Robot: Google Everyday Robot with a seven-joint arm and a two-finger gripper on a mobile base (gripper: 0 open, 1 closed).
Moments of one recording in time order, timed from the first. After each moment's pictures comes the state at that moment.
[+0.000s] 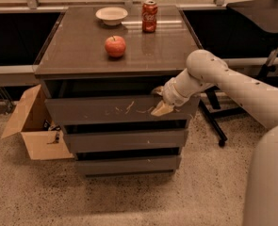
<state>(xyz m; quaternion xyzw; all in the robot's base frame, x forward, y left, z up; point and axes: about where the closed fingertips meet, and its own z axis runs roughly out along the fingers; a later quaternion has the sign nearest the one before) 0.678 -0.083 0.660 -0.71 0.64 0.13 0.26</state>
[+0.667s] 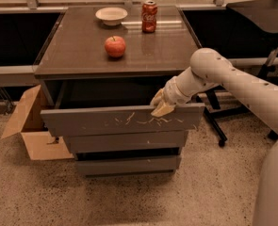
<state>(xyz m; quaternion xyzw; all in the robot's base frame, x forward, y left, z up) 0.666 -0.081 0.679 -0.71 0.63 0.14 0.28</state>
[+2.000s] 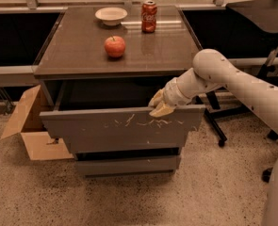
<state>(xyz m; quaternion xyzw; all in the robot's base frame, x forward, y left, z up) 0.652 -0.073 0.689 -0.72 0.61 0.16 0.30</state>
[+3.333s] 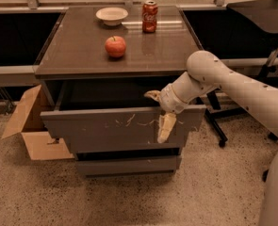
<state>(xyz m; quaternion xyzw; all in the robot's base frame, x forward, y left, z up) 0.616 -0.062 0.679 -0.74 0.59 0.20 0.26</state>
